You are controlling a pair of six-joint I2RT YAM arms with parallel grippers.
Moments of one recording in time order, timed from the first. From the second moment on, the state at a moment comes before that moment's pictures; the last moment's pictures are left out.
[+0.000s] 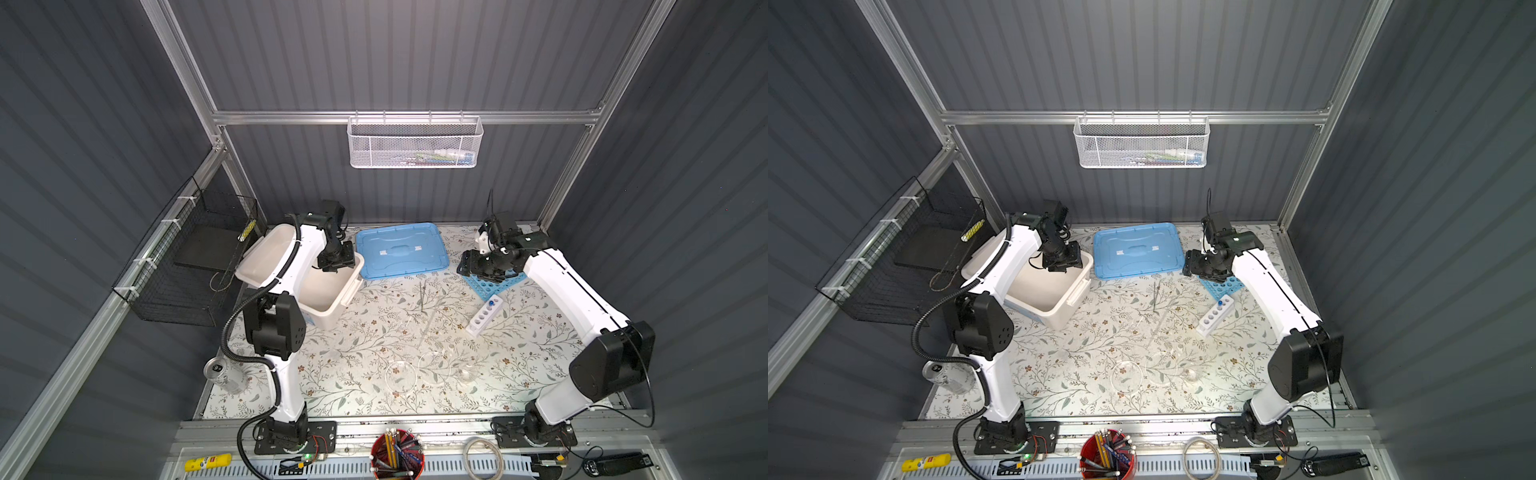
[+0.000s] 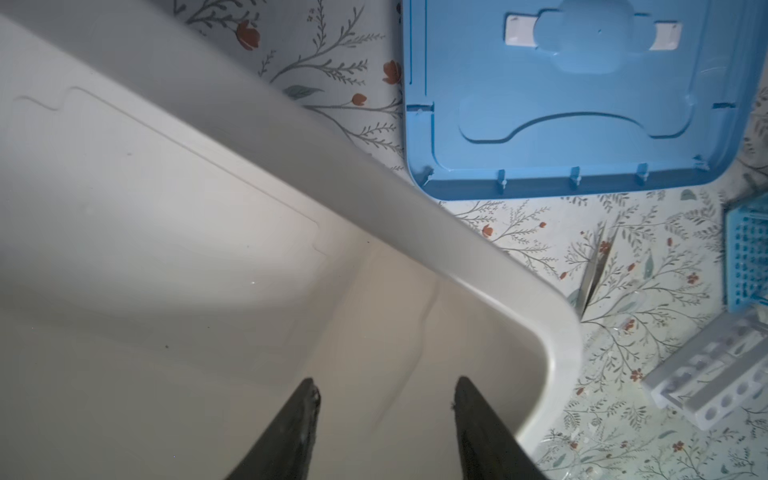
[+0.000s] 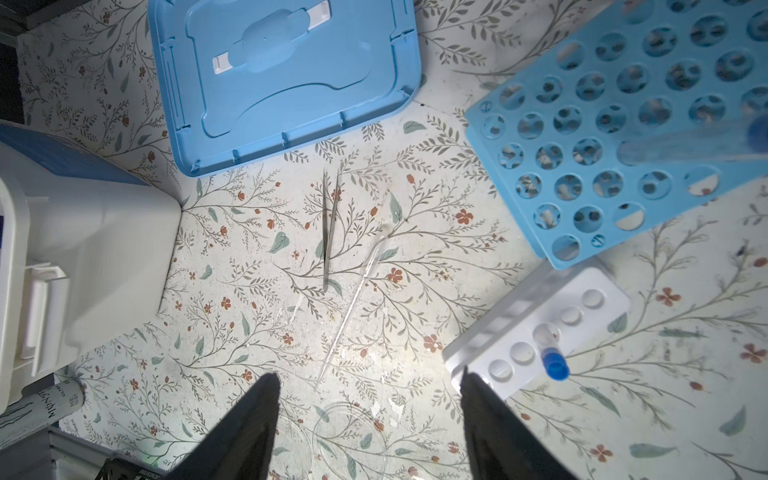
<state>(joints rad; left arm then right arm) -0.26 2.00 1.96 -1.29 0.08 -0.34 0.30 1.59 1.53 -1.01 -0.16 0.42</state>
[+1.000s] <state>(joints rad) -0.45 1.71 1.52 -1.28 0.08 -0.43 0.38 1.81 1.54 -1.00 -0.09 0.41</state>
